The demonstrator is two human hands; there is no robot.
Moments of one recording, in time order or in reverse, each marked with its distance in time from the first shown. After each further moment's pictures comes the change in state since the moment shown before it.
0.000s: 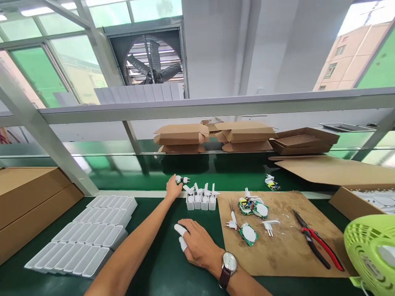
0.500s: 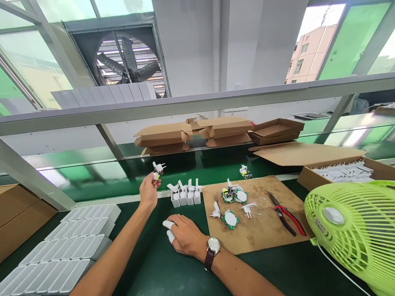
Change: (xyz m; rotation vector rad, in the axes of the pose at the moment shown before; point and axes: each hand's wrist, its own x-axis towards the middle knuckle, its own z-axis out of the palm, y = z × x) left_hand -0.040 0.039 -0.040 -0.470 0.131 -0.052; right_hand 0.009 0.007 0.001 -0.050 0.065 0.005
